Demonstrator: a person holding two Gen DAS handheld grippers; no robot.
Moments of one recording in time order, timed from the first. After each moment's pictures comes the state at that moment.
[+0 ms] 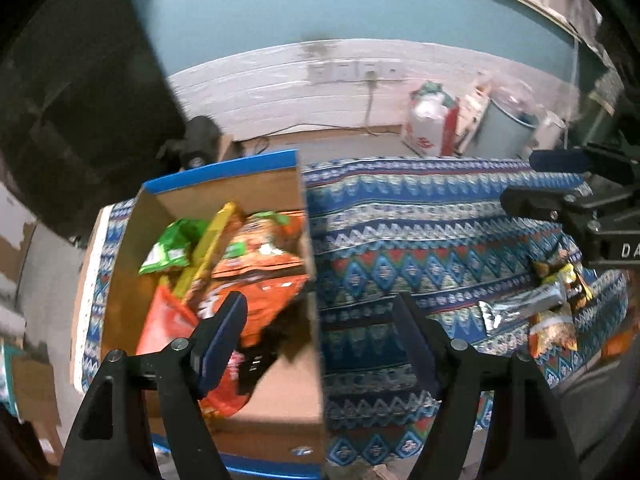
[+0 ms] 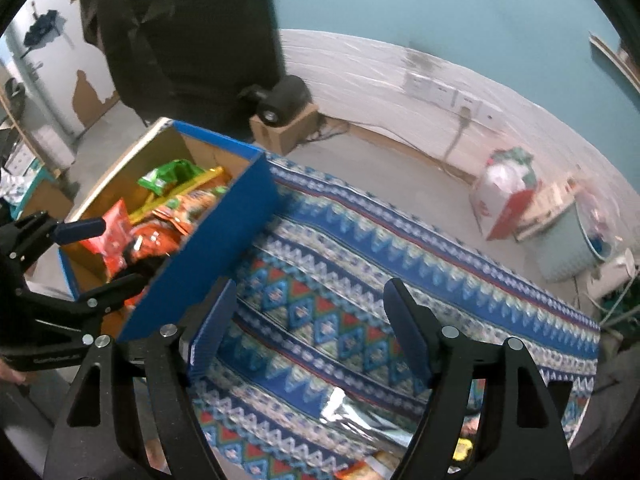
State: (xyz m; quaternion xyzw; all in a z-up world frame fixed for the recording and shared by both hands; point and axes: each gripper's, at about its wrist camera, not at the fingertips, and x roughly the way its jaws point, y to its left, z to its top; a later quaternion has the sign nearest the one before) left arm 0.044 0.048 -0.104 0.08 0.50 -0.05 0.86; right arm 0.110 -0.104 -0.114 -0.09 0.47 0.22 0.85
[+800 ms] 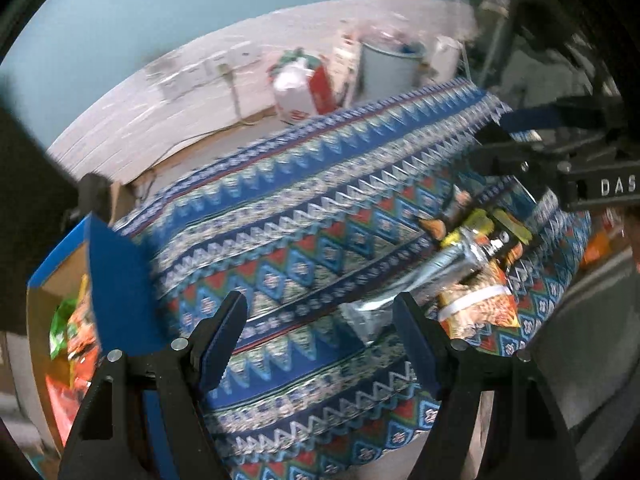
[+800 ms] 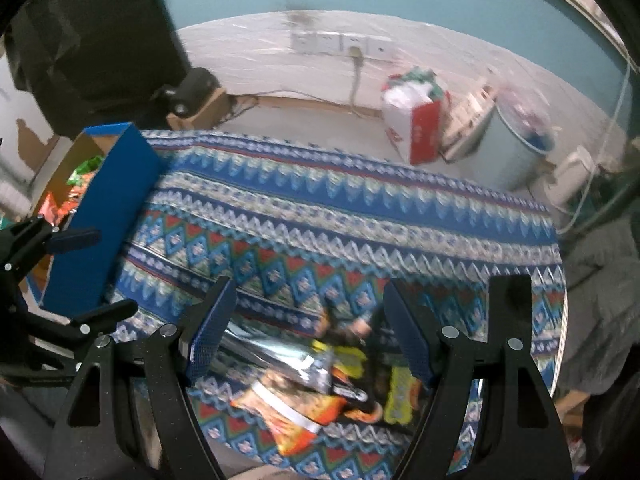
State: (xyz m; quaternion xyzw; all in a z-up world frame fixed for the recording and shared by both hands) left arm 0.040 -0.118 -0.147 0.18 0.52 -0.22 0.81; right arm 0.072 -0.267 -0.144 -0.01 0.51 0.10 0.85
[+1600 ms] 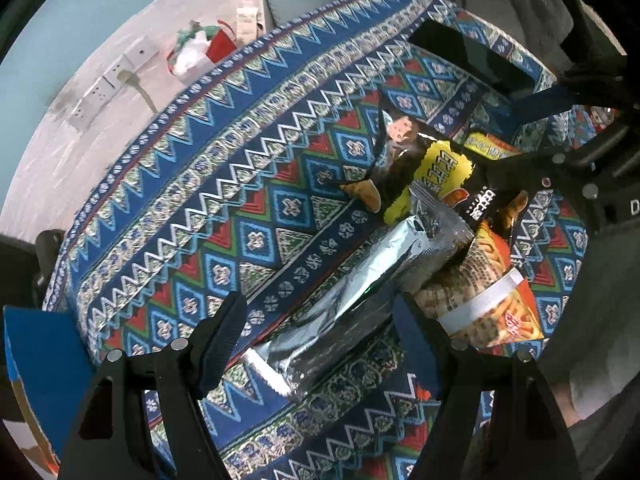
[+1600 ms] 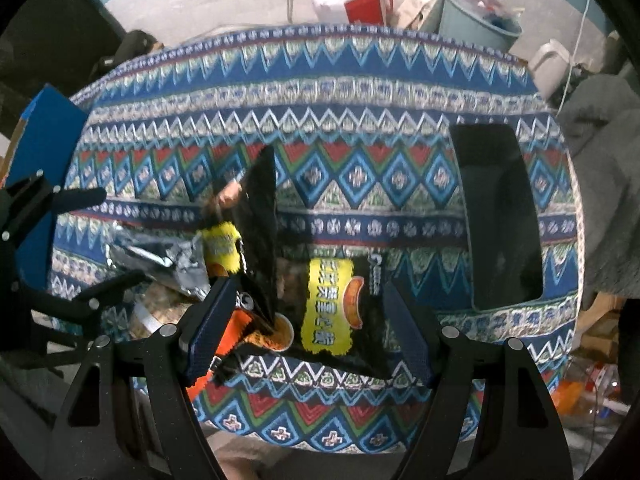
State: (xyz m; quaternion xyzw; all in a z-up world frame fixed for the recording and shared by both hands) left arm 0.041 -0.206 -0.234 0.29 0.55 -0.29 0.73; right arm 0.041 -0.348 -0.238 0.04 0.62 0.04 0.79
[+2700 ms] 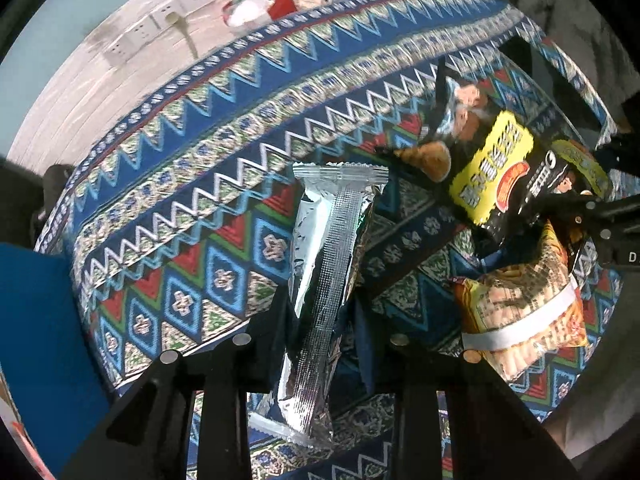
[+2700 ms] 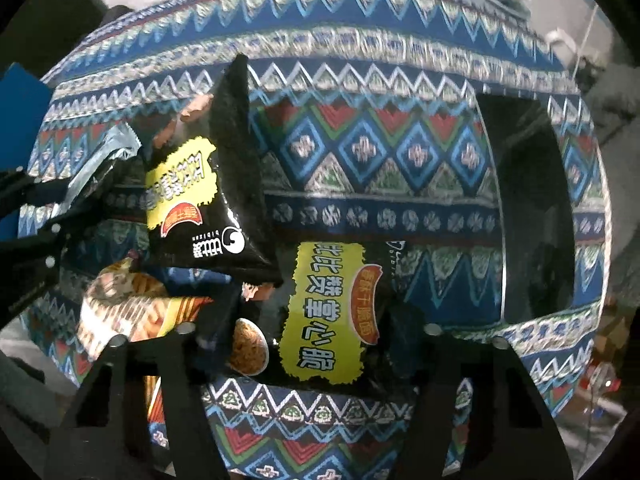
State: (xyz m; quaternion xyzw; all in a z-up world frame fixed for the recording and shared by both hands) left arm 0.080 -0.158 -0.247 0.22 0.59 -0.21 0.75; right arm 0.059 -0.341 -0.282 0.01 0.64 0.03 0.77
